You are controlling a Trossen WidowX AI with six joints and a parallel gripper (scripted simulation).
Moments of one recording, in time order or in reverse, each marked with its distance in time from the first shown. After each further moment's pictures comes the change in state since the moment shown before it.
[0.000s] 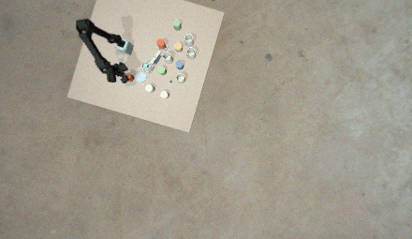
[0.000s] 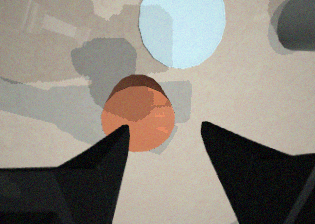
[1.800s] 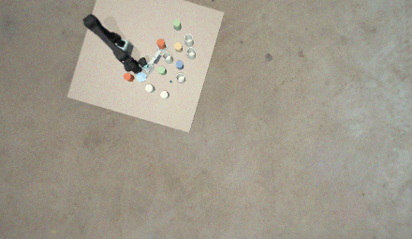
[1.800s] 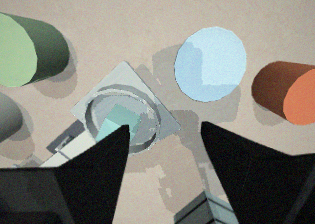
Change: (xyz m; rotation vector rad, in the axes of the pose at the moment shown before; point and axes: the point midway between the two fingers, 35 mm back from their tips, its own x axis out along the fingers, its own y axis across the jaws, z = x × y) arm -0.020 -0.038 0.158 1.869 0.047 0.052
